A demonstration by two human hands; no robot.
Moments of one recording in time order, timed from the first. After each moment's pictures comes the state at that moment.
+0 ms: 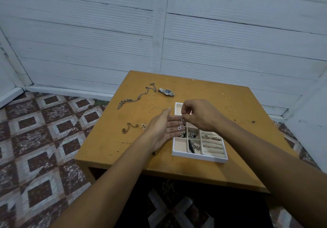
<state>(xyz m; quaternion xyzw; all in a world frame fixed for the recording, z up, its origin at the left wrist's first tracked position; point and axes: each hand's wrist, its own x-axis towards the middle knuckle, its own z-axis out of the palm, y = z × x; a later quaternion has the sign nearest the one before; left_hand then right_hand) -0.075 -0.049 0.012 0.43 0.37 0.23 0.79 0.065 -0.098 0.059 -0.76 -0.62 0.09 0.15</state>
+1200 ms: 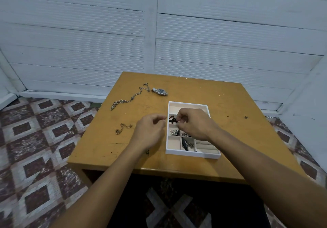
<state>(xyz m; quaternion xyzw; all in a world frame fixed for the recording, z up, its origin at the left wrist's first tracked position) -0.095 -0.060 0.010 0.73 0.42 0.29 0.46 0.063 -0.121 0.034 -0.78 -0.58 0.13 0.17</state>
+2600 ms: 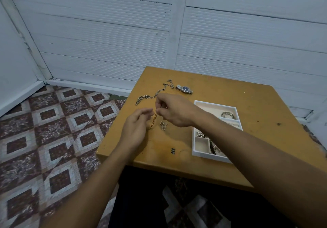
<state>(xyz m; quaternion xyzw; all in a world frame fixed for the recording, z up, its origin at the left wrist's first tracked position) -0.178 -0.013 -0.014 0.60 0.45 0.39 0.54 -0.036 -0.041 0.064 -0.65 -0.72 0.18 0.17</state>
